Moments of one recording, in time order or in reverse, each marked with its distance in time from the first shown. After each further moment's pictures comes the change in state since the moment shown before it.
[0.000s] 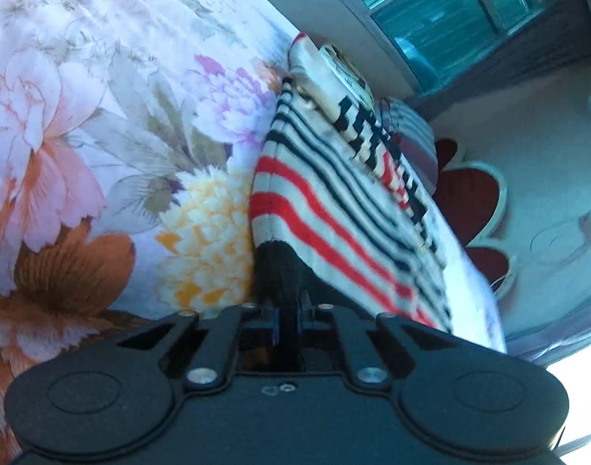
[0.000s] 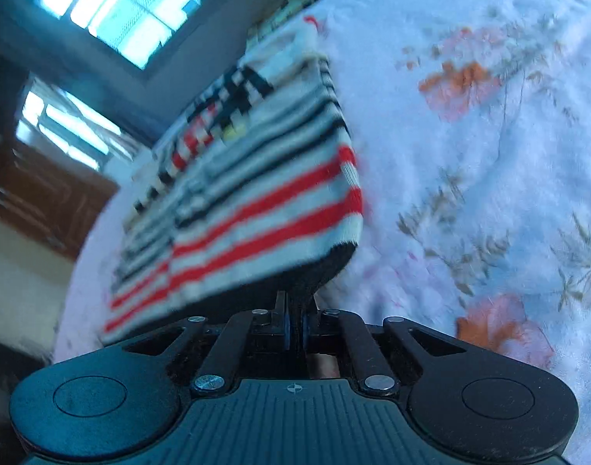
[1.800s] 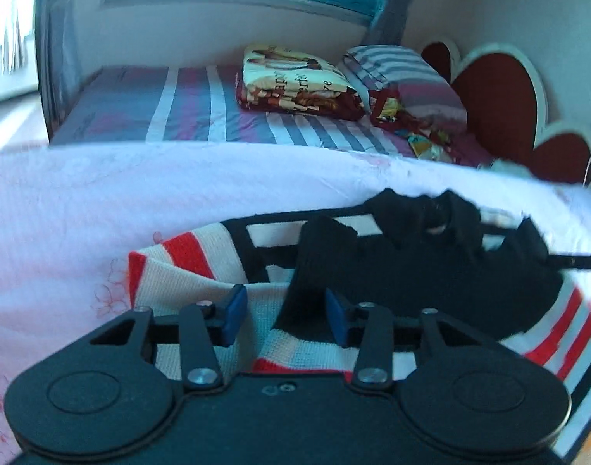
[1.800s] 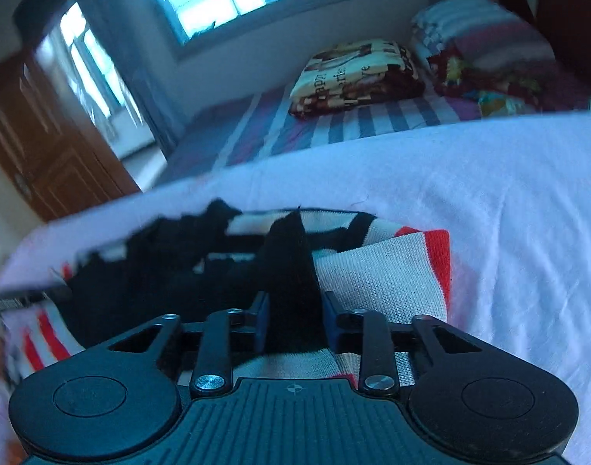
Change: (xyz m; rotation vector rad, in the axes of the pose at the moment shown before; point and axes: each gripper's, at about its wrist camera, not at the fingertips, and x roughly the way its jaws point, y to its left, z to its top) left arm 0.263 -0.129 0.241 0.717 0.013 0.260; right arm 0.249 0.044 0.288 -0.476 -0.023 -0.097
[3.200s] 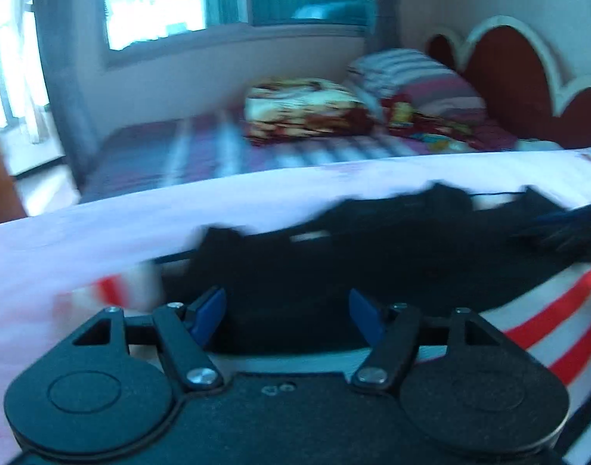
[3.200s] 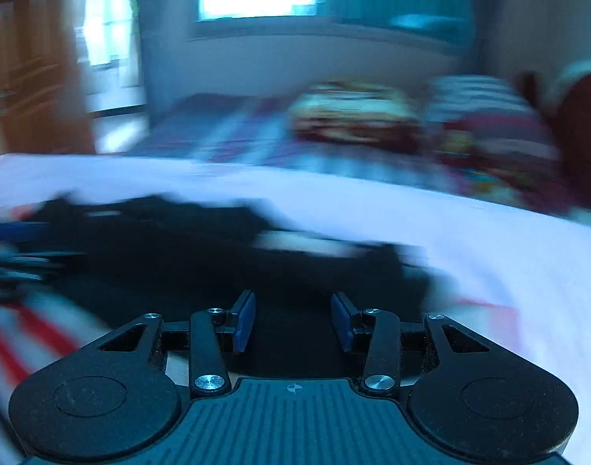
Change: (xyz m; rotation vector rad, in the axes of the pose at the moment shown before) left arm 0.023 -0.073 -0.006 0.115 -0.113 0.192; right arm 0.063 0.065 -0.008 -0.230 -0.075 -0.251
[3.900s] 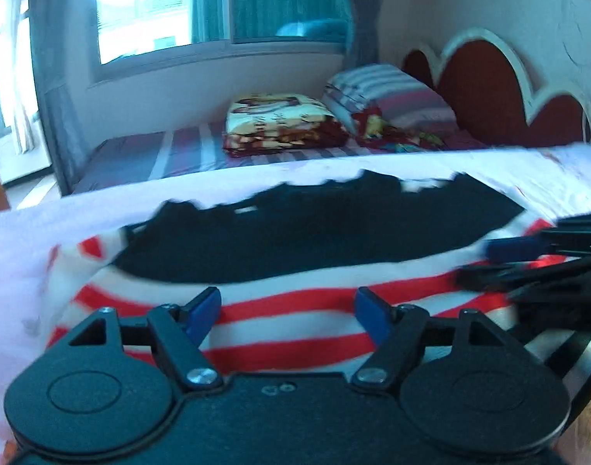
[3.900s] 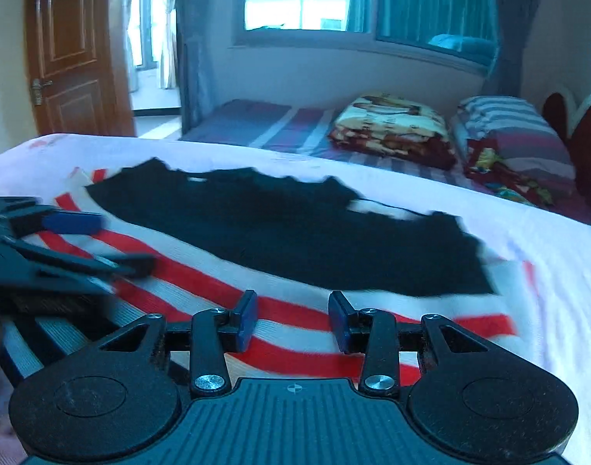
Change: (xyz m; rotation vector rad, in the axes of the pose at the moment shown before) left arm -0.060 -0.043 -0.029 -0.015 -0.047 -0.062; right arm -0.055 0.055 -0.042 -0.093 -0.041 0.113
